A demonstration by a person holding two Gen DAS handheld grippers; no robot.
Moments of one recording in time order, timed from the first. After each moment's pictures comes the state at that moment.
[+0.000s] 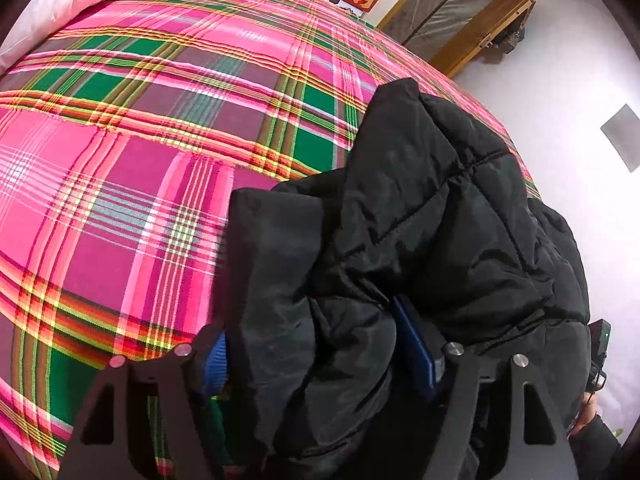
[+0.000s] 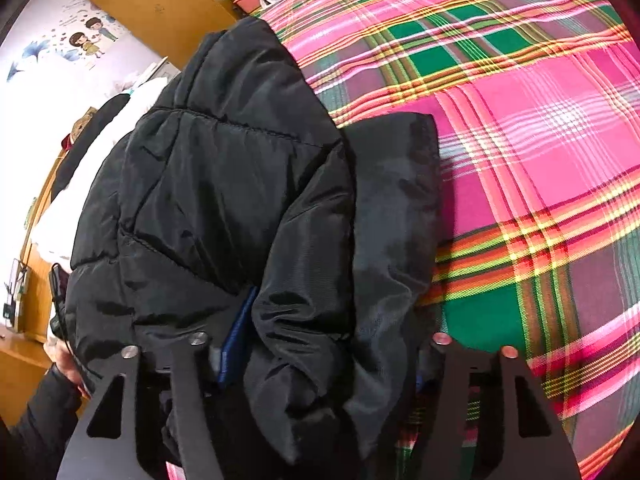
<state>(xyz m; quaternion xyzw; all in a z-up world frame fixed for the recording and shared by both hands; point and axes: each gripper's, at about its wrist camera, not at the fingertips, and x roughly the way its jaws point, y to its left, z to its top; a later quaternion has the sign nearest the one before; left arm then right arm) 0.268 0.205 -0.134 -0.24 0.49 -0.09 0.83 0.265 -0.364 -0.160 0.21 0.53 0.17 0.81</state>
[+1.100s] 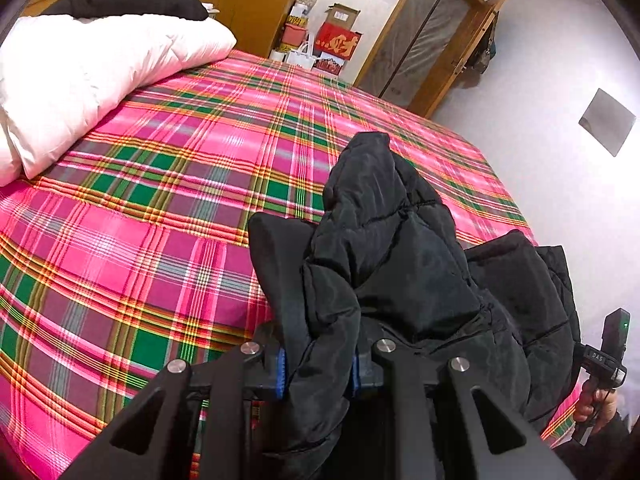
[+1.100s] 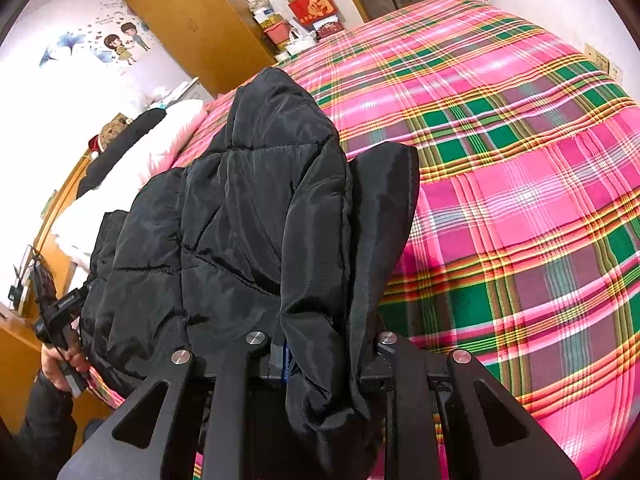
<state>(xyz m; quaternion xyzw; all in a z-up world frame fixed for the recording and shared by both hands) 0.193 0.190 0.009 -0.19 0.41 -0.06 0.89 0.218 -0.342 -0.049 0.18 0.46 0.18 0.85</state>
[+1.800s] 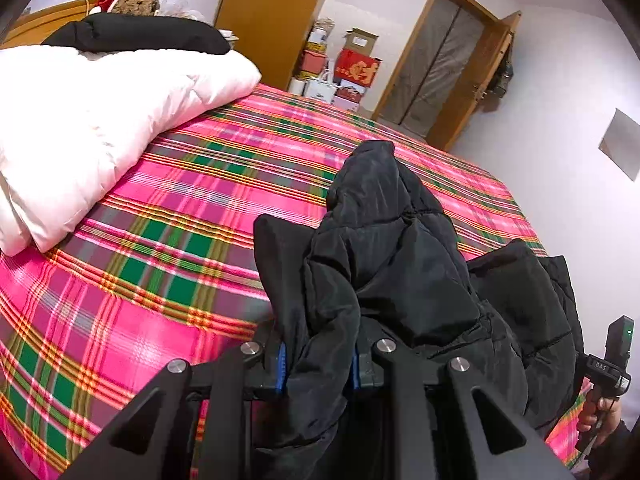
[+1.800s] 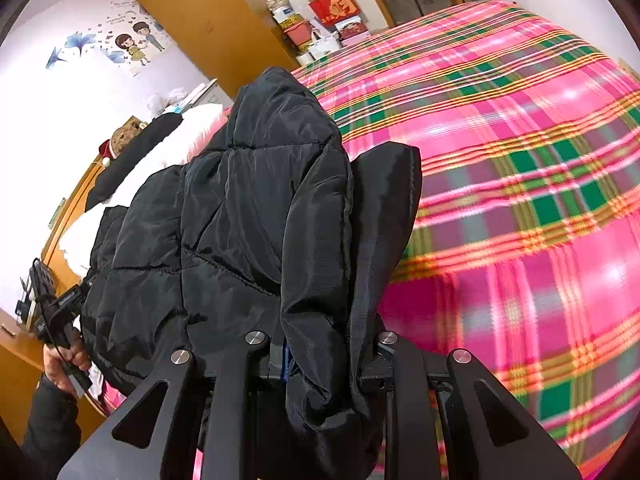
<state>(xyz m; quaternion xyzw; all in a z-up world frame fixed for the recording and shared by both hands) 0.286 0.272 0.033 -0.18 0.38 -0.02 0.91 0.322 -0.254 -0.048 0.19 0.46 0.21 0.84</state>
